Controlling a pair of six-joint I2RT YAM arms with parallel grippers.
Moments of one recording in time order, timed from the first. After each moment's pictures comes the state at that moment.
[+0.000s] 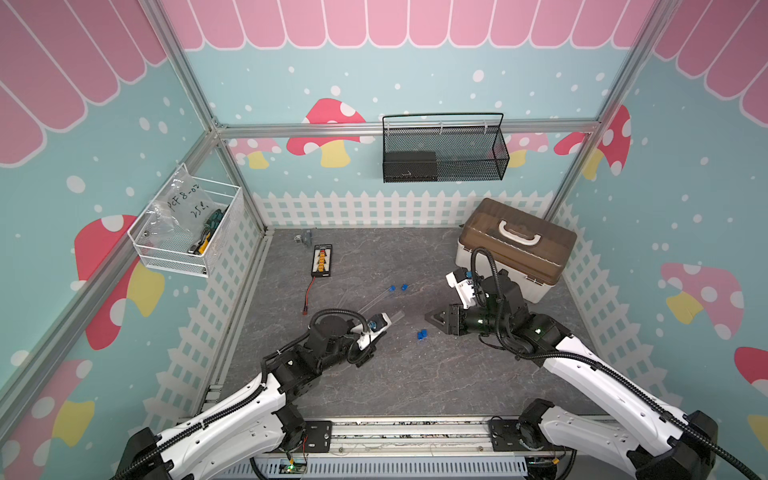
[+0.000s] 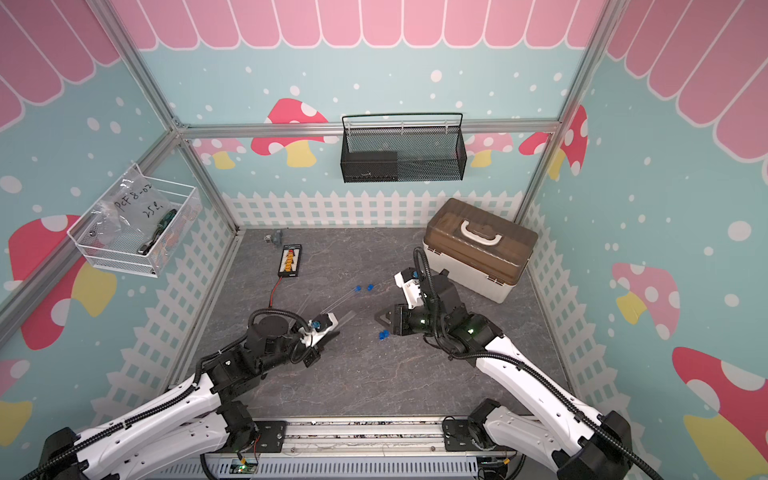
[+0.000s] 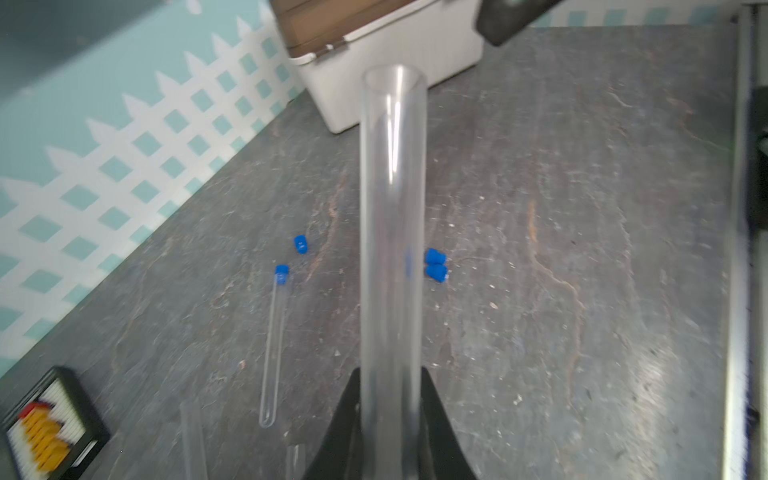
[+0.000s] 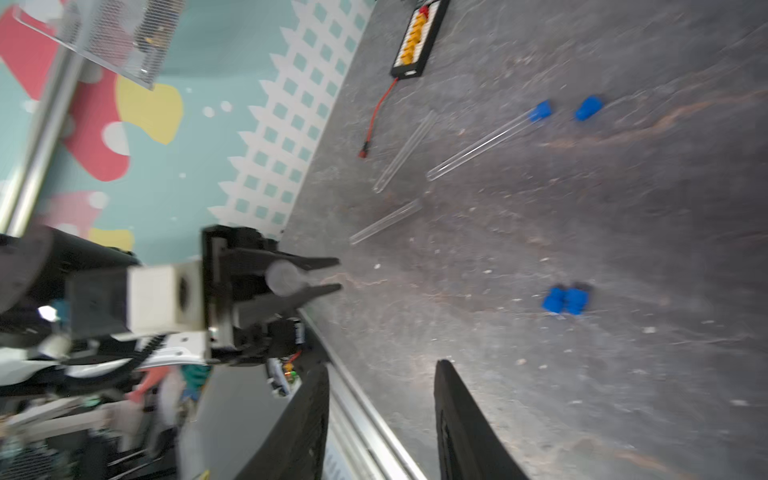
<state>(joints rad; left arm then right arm) -0.72 0.84 0.53 -0.15 0.09 0.29 0.62 1.03 0.91 -0.47 -0.37 0.52</state>
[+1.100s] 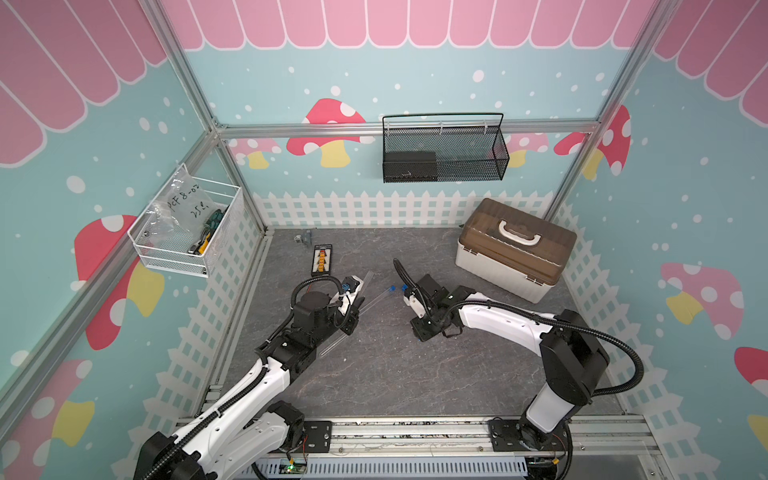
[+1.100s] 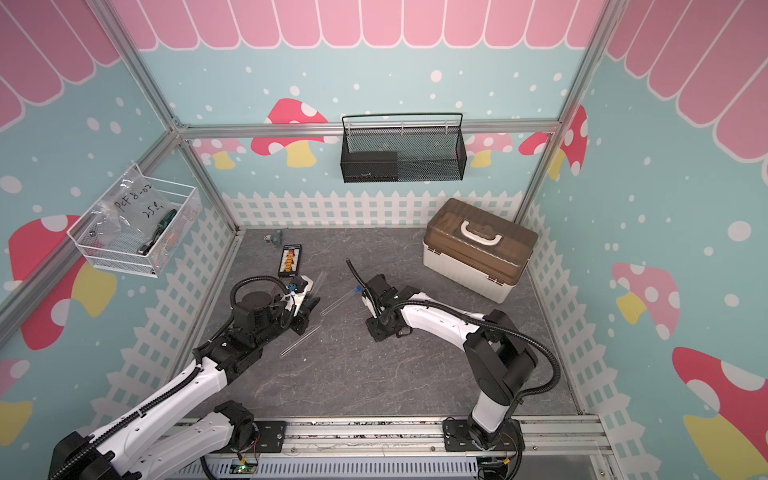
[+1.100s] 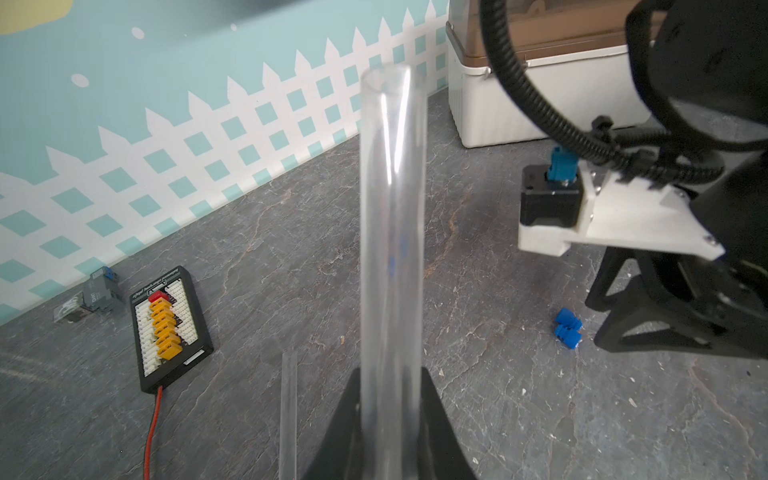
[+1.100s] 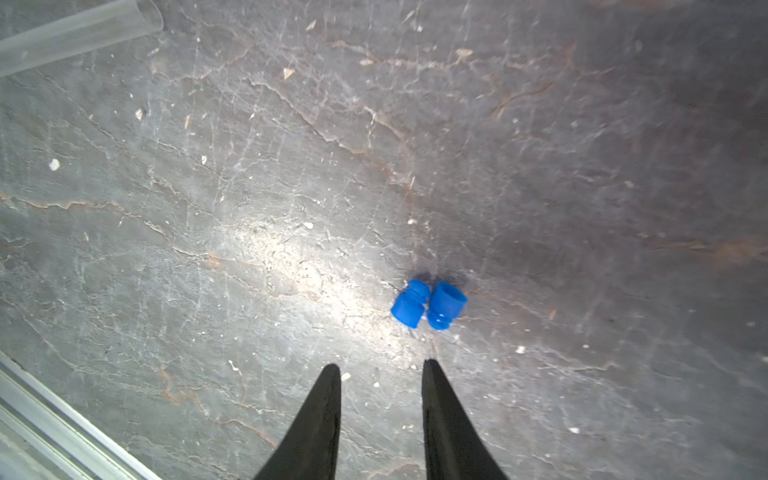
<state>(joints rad) -0.46 0.93 0.57 -0.03 0.11 0.18 0.78 1.71 1.18 -0.71 -0.08 0.24</state>
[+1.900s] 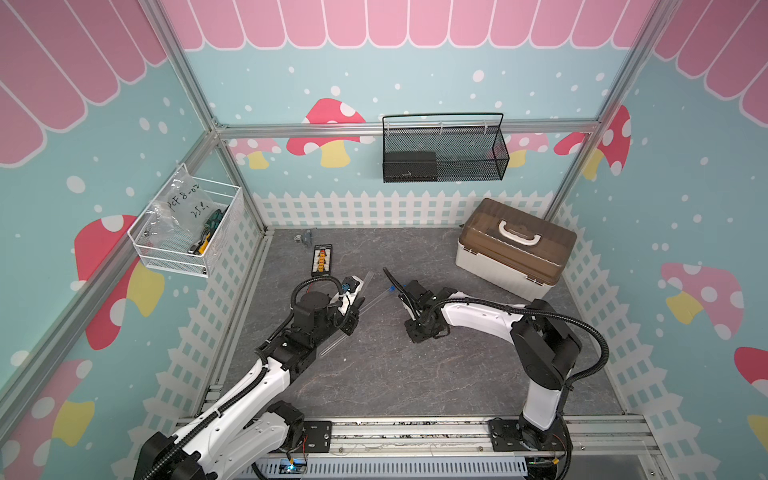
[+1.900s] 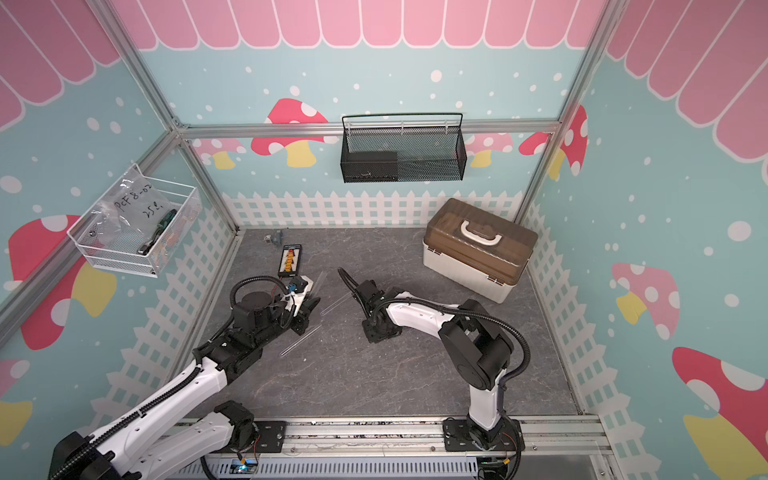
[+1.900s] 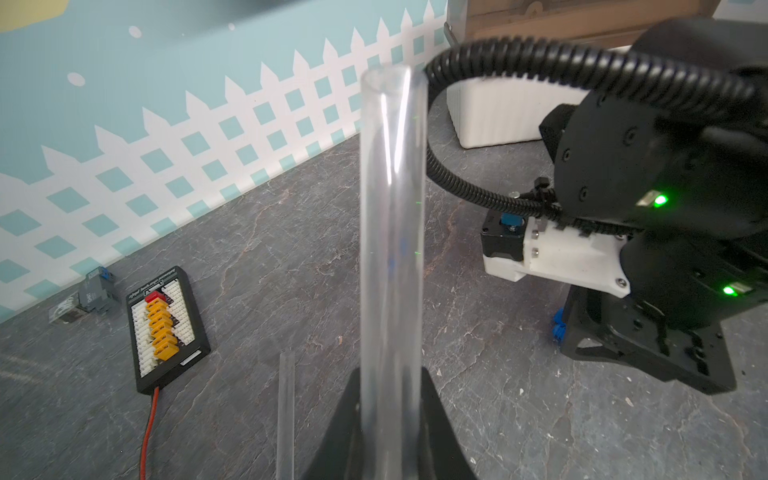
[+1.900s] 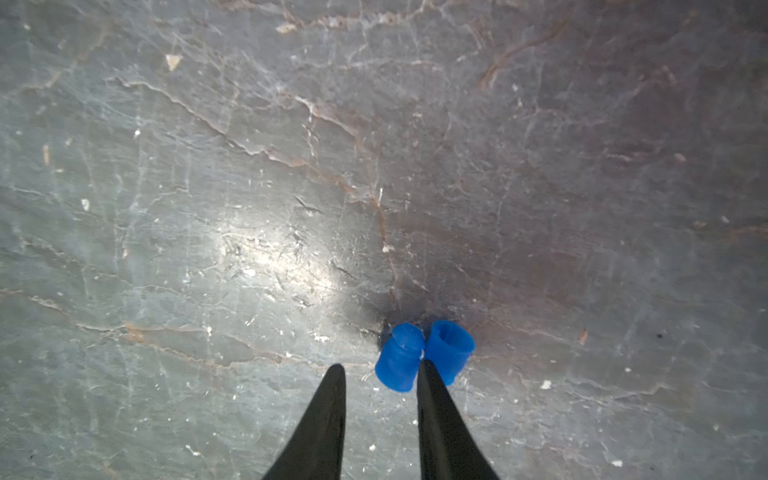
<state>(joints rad) -0.46 0.93 0.57 -0.03 0.12 0.17 0.81 1.85 1.24 -0.72 0.01 0.35</state>
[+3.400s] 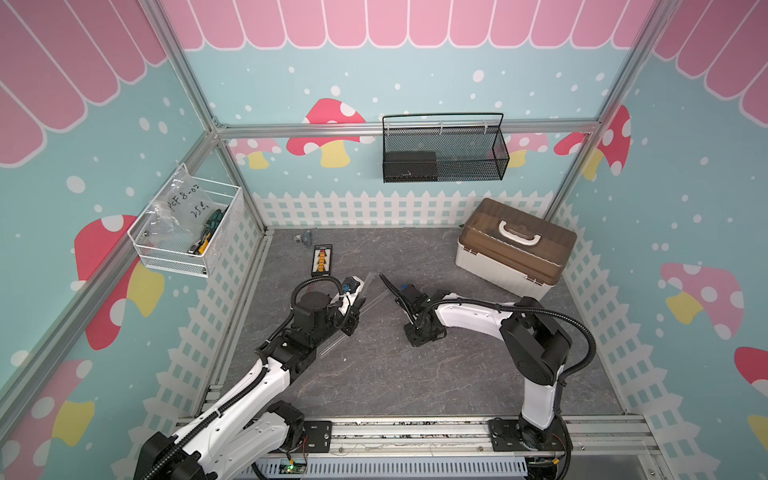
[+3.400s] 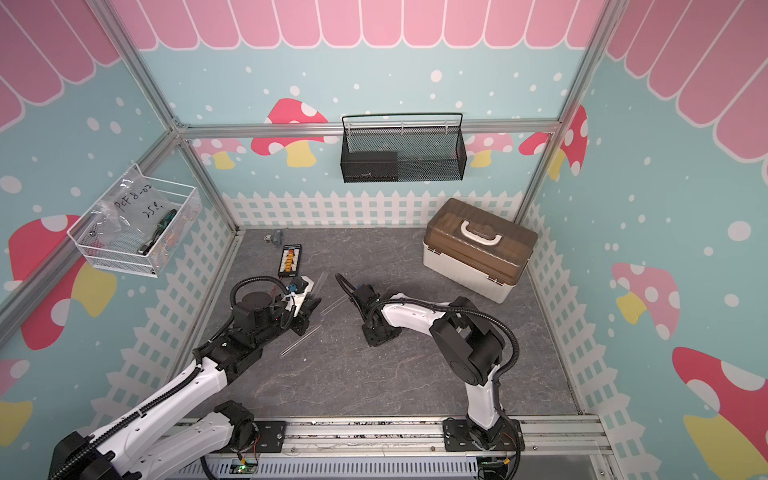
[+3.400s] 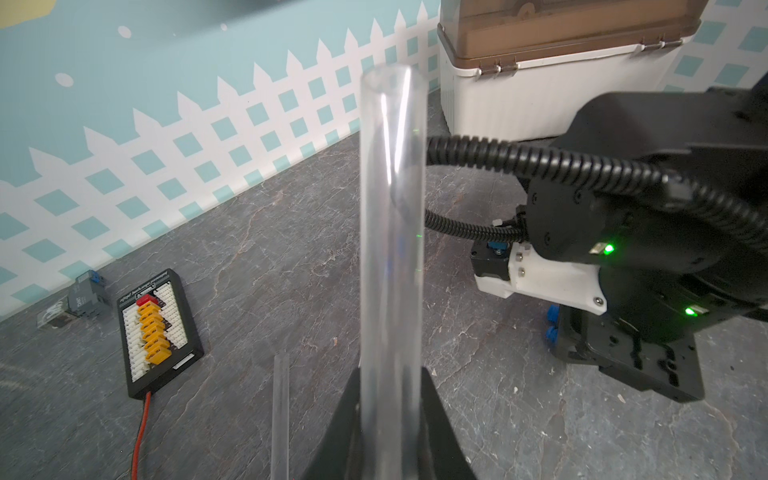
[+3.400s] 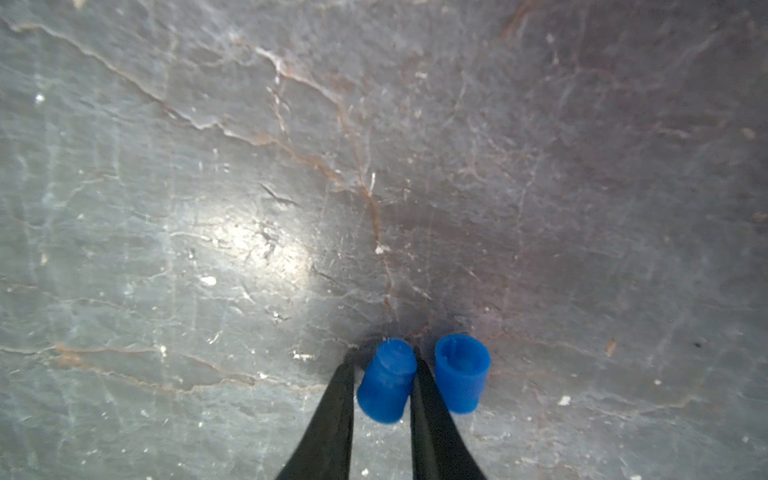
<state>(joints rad) -0.46 0.93 0.57 -0.03 0.13 0.18 0.82 1.90 1.25 -0.75 0.04 0.35</state>
